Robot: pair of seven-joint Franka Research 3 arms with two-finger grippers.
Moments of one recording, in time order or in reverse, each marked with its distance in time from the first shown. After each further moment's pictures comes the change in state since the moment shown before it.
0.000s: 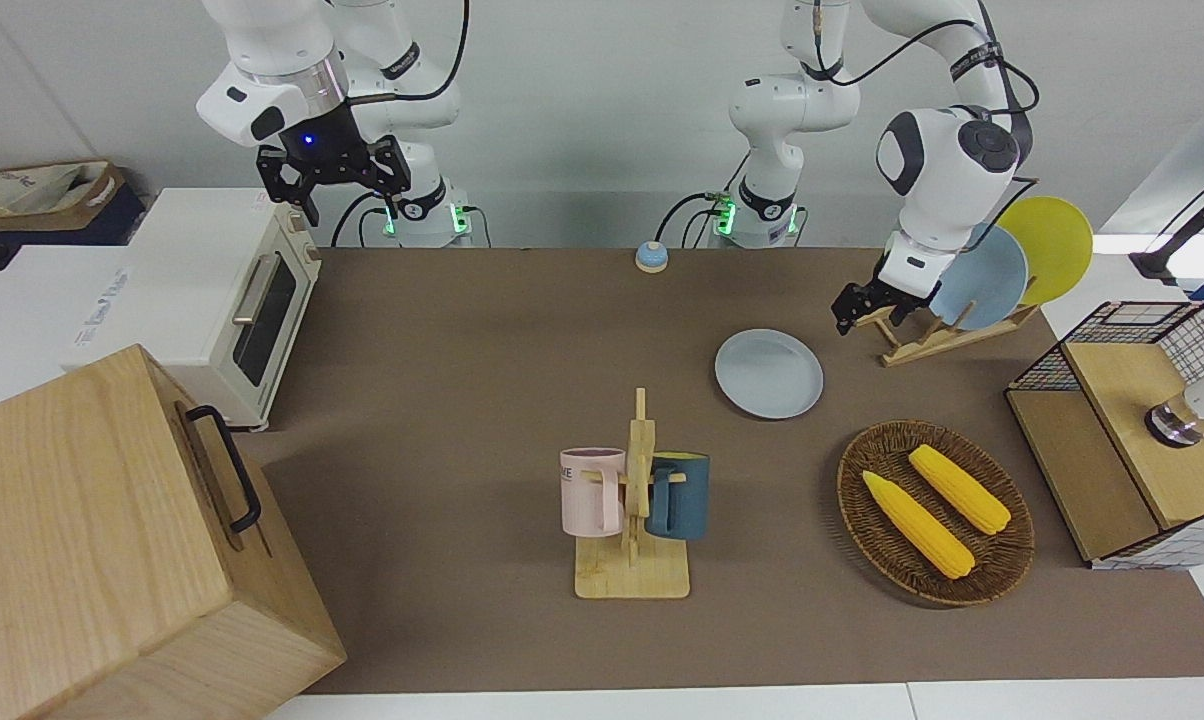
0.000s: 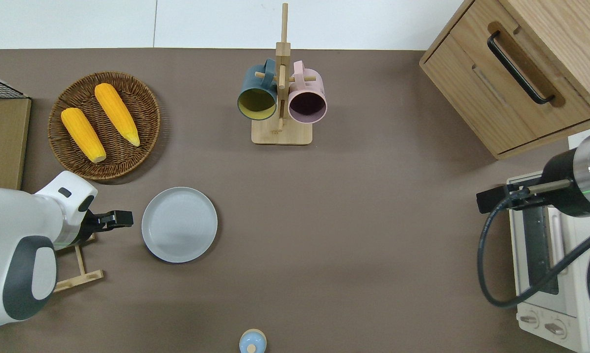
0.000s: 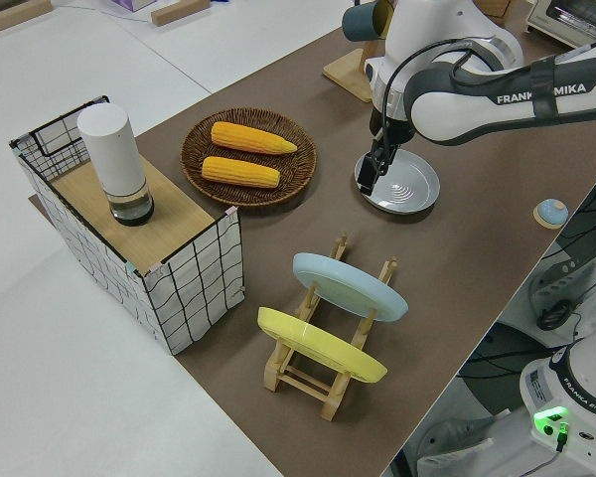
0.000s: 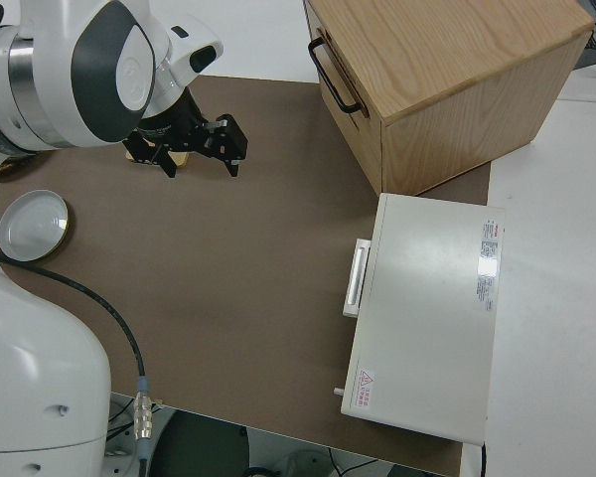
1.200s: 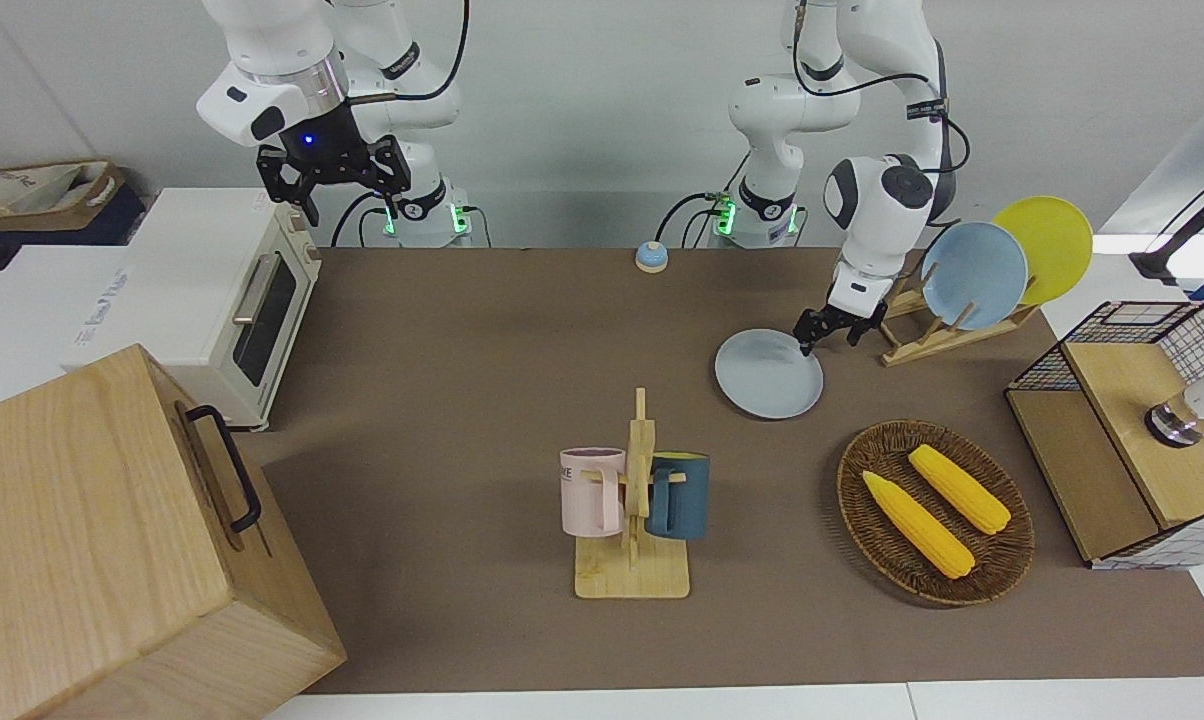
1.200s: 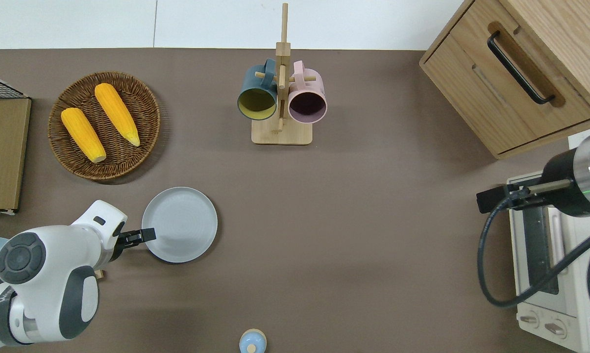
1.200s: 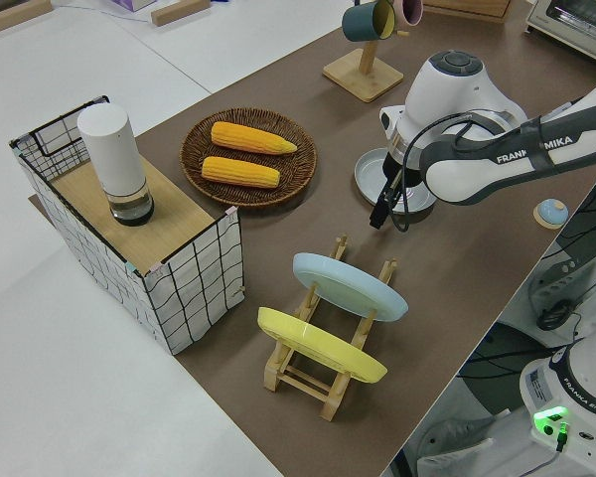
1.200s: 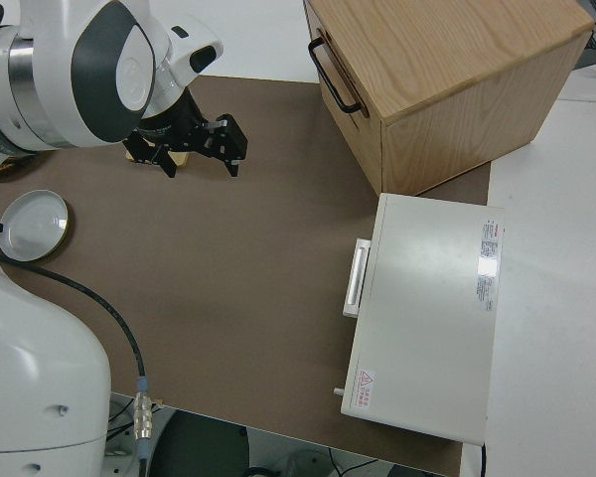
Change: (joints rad) left arm -0.016 0.003 -0.022 -0.245 0.000 0.315 -0.059; right arm 0.000 0.000 0.000 0.000 0.000 0.000 0.000
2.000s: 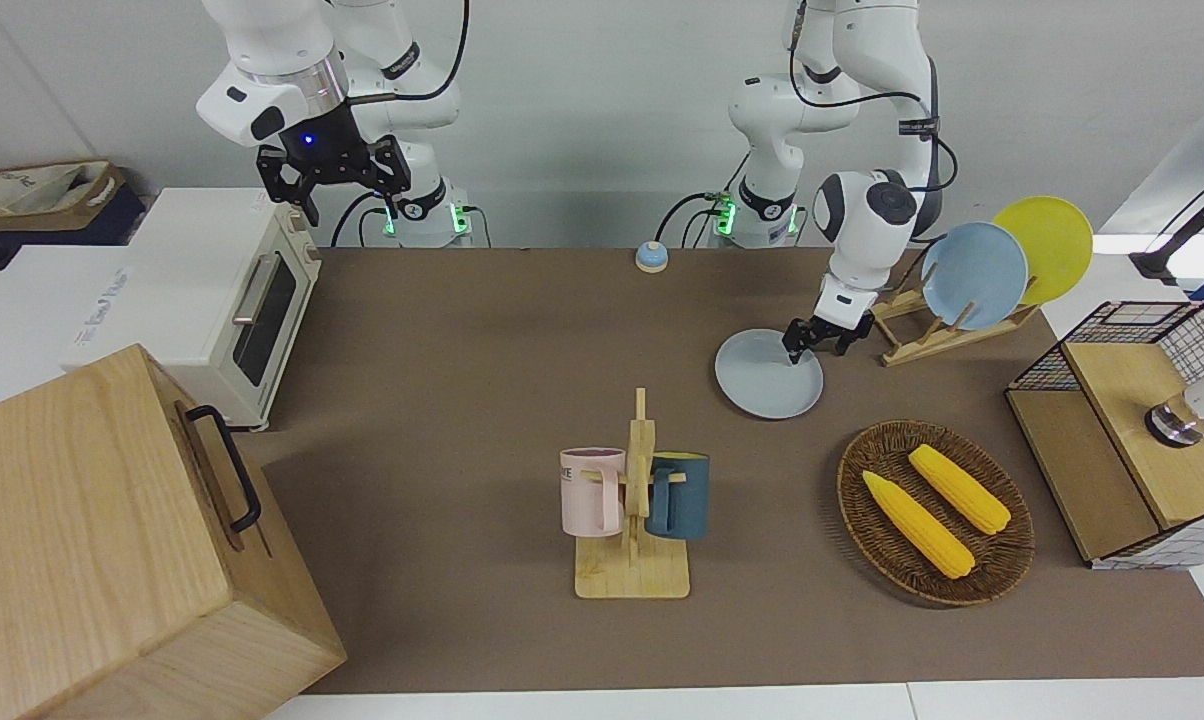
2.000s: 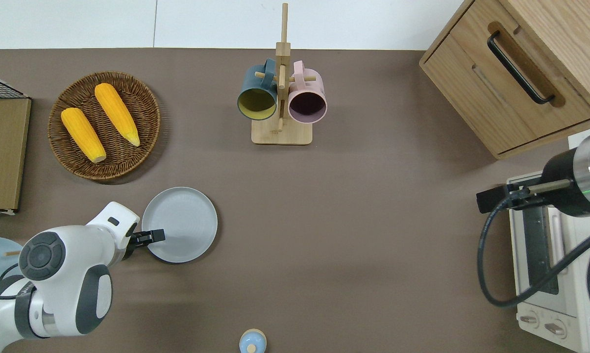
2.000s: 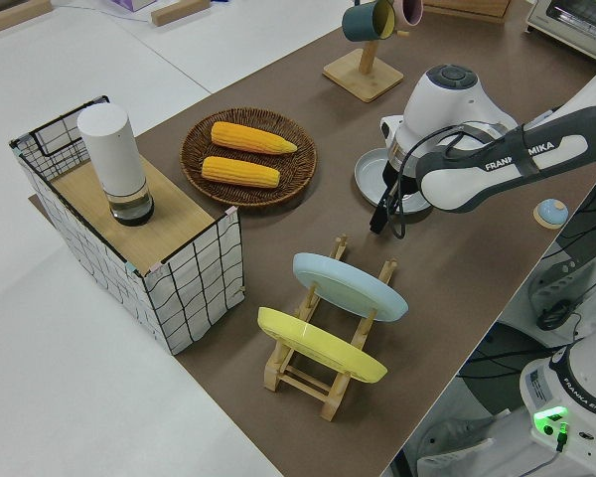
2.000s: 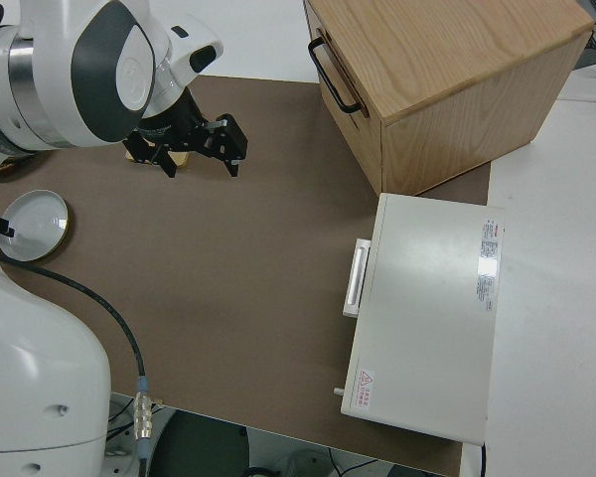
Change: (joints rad) left arm -0.022 0.060 -0.003 -0.016 0.000 0.070 -0.002; right arm 0.000 0.000 0.000 0.000 0.000 0.000 0.000
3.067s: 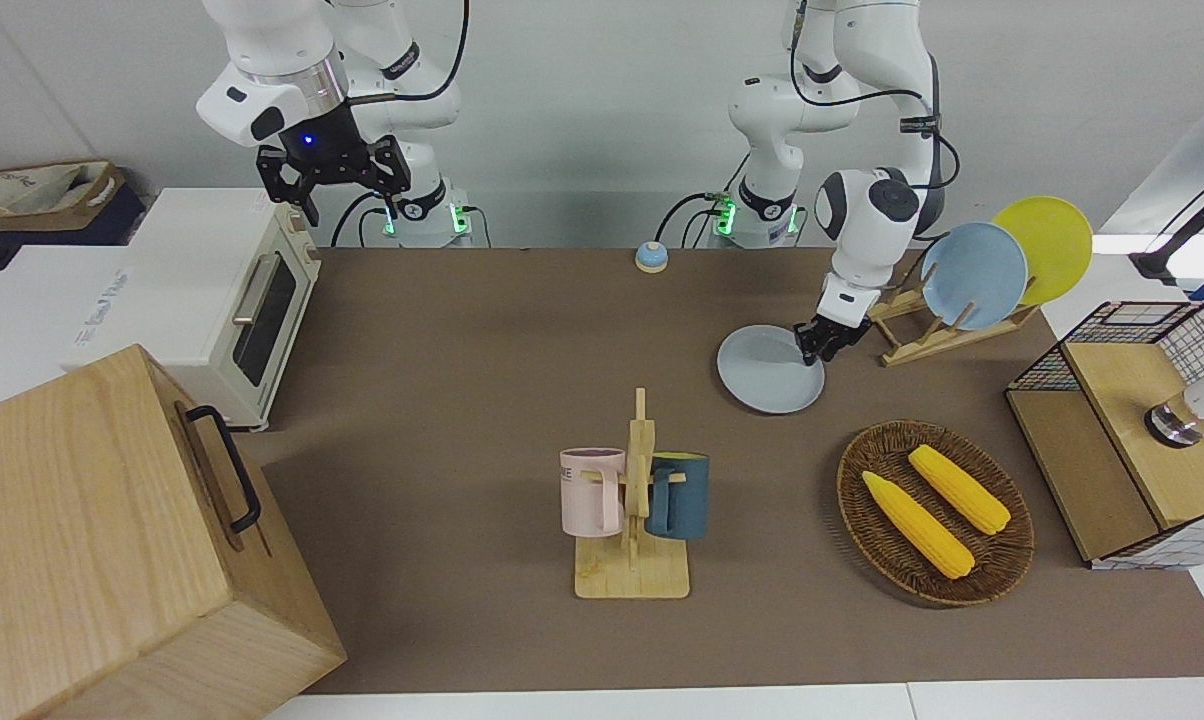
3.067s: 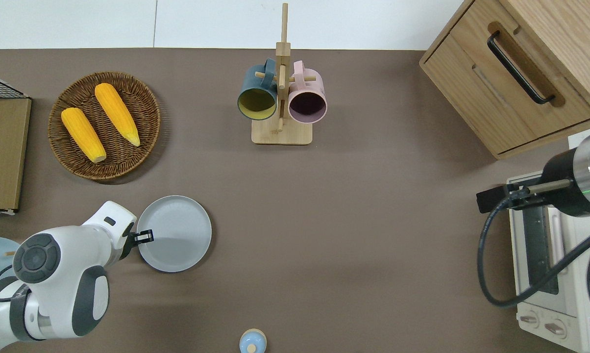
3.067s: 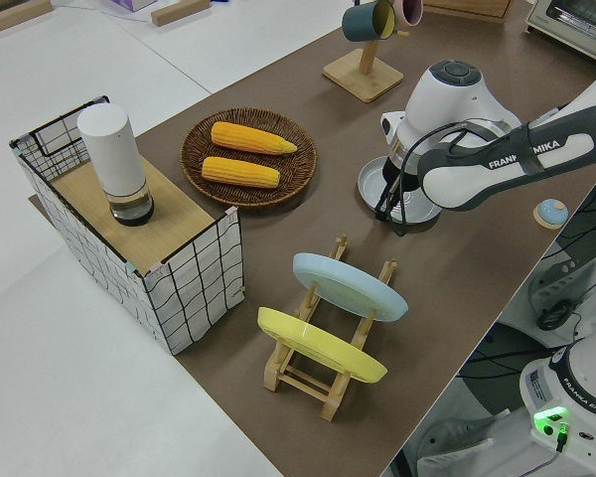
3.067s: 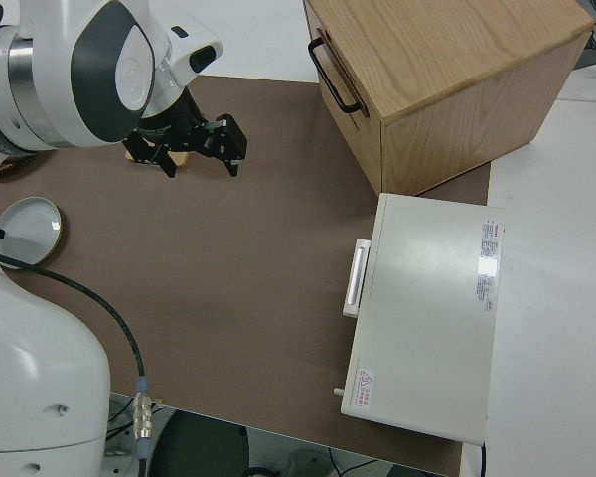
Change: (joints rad) left arm 0.000 -0.020 0.005 0.000 0.005 -0.001 0.000; right arm 0.000 0.000 0.000 0.000 0.000 0.000 0.000
